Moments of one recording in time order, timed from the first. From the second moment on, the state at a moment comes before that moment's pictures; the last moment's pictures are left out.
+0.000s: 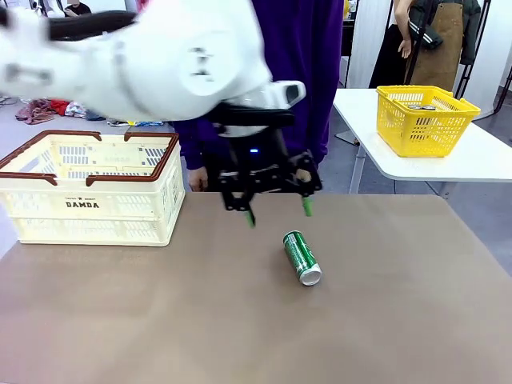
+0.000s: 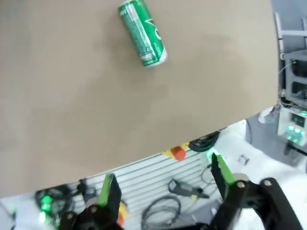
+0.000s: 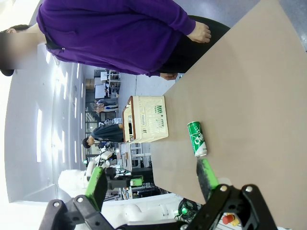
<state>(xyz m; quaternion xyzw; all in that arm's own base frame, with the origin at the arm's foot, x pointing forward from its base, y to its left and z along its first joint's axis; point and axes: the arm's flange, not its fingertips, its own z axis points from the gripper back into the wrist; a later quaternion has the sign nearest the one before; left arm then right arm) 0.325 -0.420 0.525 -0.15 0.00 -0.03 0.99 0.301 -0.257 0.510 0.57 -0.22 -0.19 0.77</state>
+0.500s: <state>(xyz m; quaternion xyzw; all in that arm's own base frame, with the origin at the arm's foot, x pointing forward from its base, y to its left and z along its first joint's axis) 0.380 -0.538 0.448 -0.08 0.09 0.03 0.99 0.301 -0.257 0.510 0.57 -0.22 -0.19 0.77</state>
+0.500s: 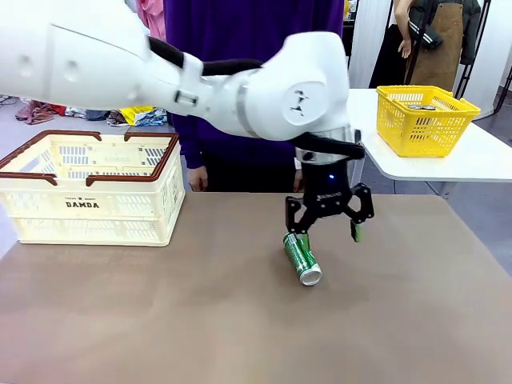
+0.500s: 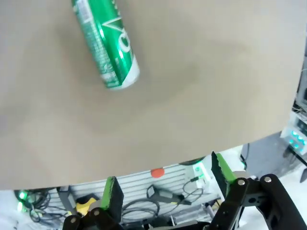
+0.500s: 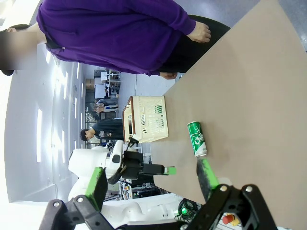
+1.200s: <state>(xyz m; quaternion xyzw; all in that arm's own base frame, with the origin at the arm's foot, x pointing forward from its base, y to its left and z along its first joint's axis) 0.445 -0.537 0.420 -0.03 -0.02 0.01 1.00 0.301 -0.257 0.510 0.57 -0.22 -0.19 0.77</state>
